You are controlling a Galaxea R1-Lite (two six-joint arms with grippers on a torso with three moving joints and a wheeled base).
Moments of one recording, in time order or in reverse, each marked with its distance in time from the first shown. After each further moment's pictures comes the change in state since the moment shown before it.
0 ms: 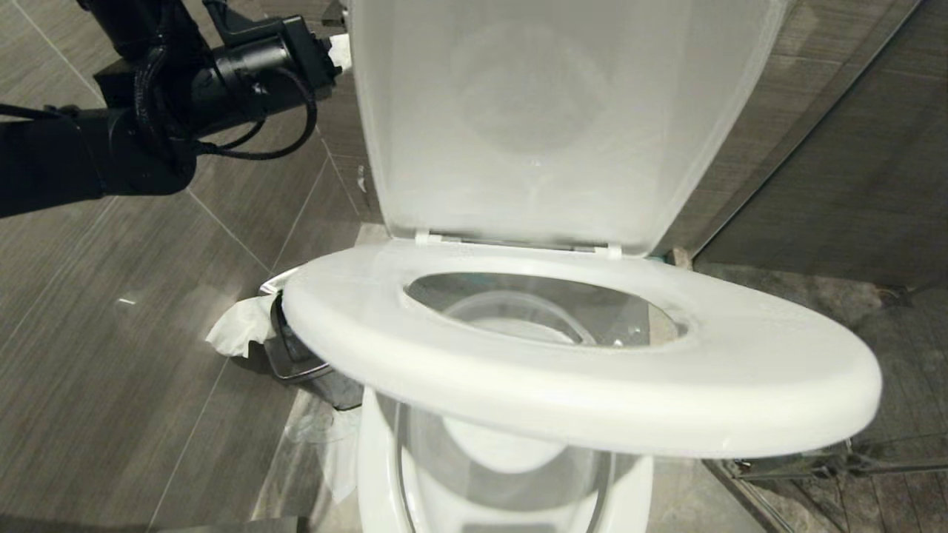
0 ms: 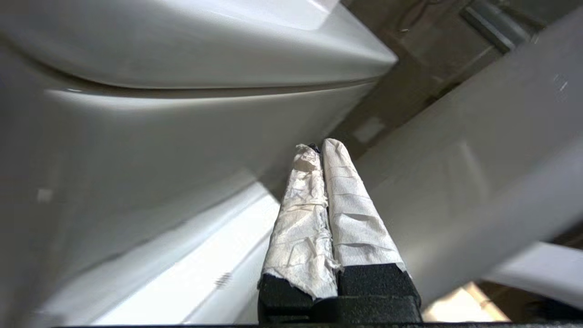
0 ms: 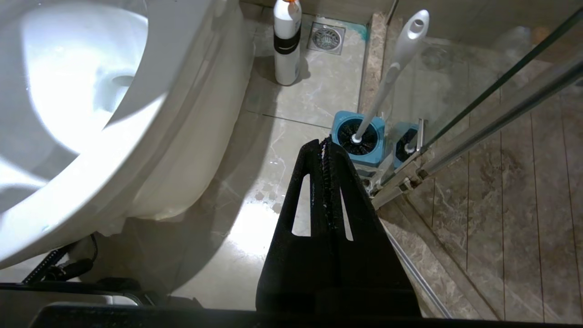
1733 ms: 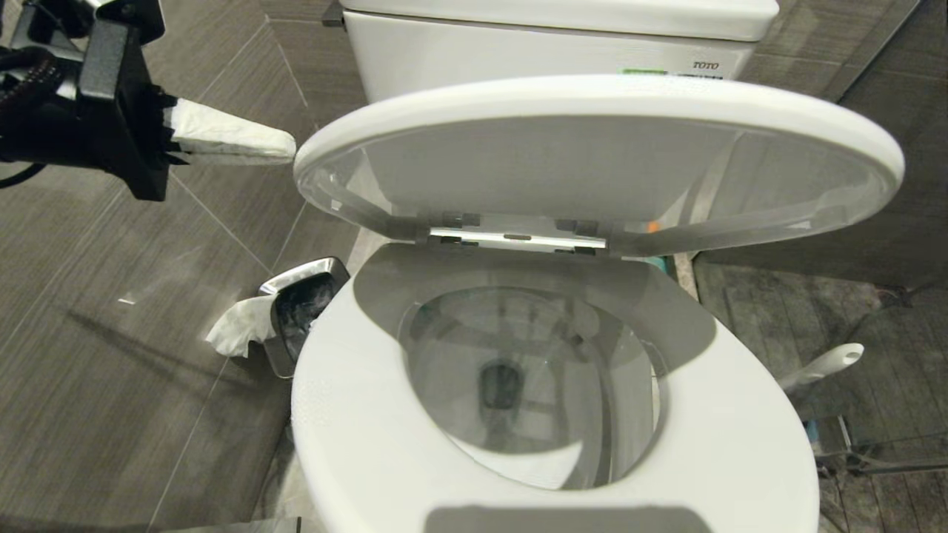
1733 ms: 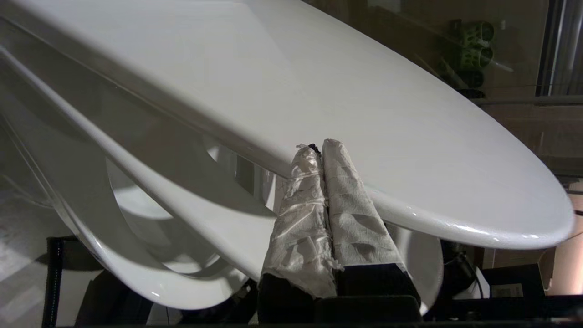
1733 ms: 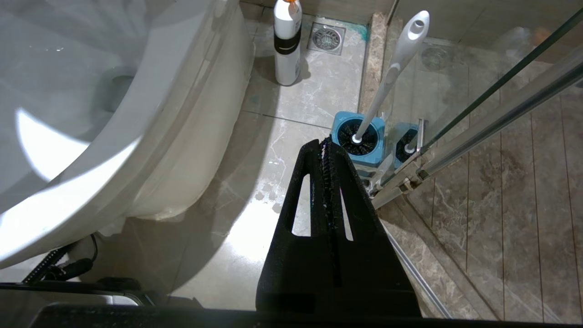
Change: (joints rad) left arm 0.103 -0.404 0.028 1.326 0.015 0.220; right arm 0.000 0.000 0.000 0.000 0.000 0.000
